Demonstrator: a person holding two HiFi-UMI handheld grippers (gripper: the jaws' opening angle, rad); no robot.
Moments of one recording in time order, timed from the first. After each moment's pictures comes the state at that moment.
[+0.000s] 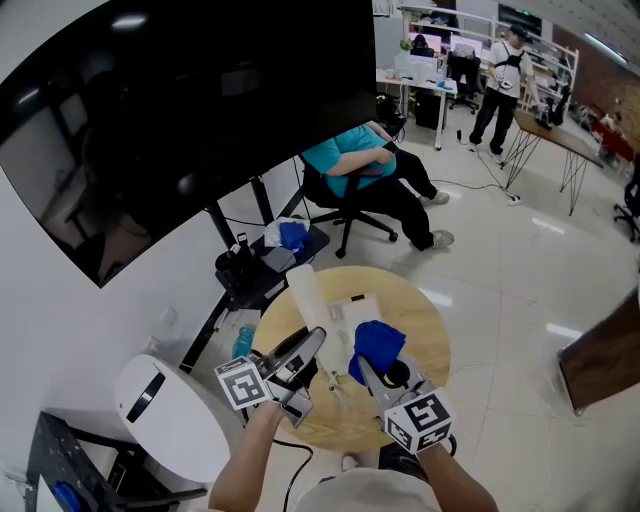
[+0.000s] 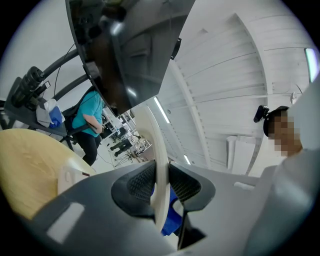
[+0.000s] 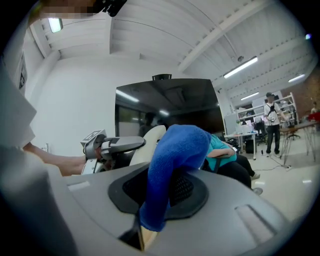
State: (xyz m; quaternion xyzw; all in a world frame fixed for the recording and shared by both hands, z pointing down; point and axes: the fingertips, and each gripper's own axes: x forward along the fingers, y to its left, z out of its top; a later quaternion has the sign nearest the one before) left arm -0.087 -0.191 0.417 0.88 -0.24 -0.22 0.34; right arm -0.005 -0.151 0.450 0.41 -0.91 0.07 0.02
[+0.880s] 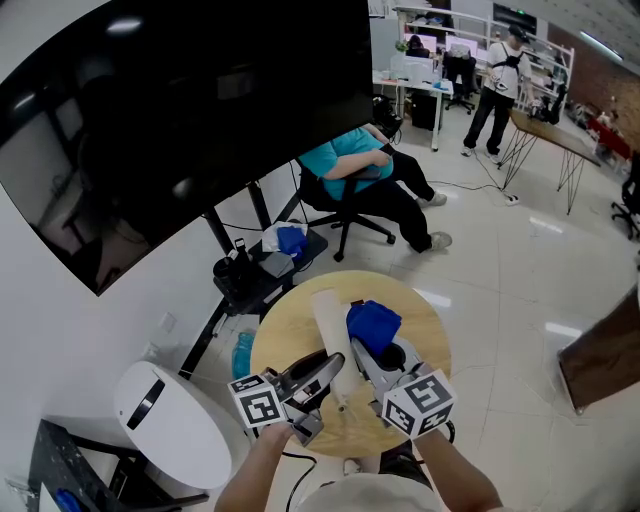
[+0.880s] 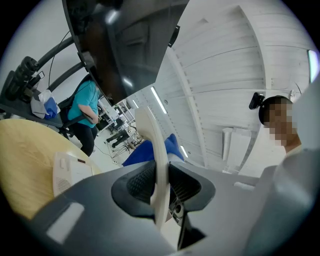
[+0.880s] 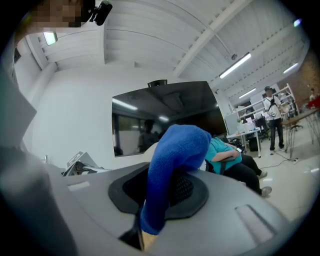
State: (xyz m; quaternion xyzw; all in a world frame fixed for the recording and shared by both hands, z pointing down) left arm -0.055 -0.168 0.439 0.90 -0.20 -0.18 0.34; right arm -0.015 -0.188 0.420 0.40 -0.91 0.08 -0.03
